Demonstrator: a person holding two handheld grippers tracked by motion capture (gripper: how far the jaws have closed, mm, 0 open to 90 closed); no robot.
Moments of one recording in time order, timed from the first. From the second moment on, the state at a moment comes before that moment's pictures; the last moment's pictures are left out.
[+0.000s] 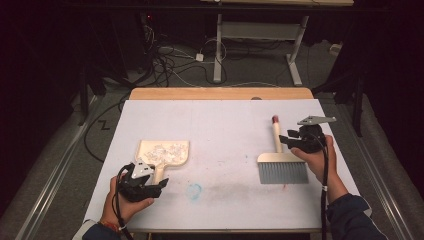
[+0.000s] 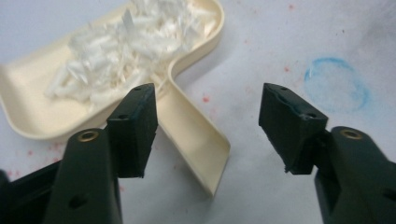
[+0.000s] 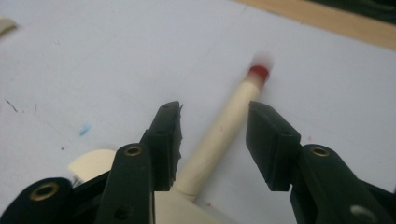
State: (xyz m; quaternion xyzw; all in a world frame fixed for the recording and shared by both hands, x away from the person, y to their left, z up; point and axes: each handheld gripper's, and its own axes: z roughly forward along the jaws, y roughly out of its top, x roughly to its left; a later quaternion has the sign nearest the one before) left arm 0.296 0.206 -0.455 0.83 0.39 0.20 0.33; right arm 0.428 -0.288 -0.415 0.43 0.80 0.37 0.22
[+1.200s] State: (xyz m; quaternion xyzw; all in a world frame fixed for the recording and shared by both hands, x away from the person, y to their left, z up) left arm 0.282 0.199 -0.460 0.83 0.35 0.25 0.36; right arm 0.370 -0.262 -0.369 0.33 0.74 0.47 0.35
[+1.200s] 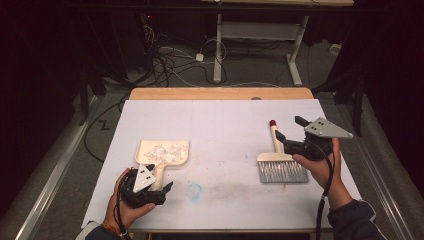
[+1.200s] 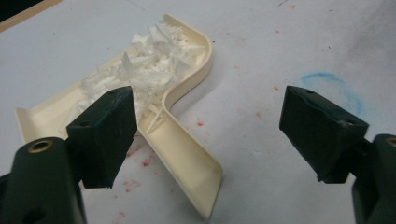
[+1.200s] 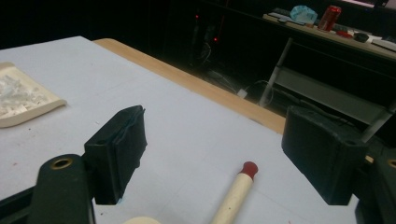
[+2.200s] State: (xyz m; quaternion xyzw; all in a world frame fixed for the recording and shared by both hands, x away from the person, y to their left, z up) left arm 0.281 0.195 -0.461 0.83 0.34 0.26 0.35; right arm 0.325 -0.269 -0.367 0.30 0.75 0.46 0.36
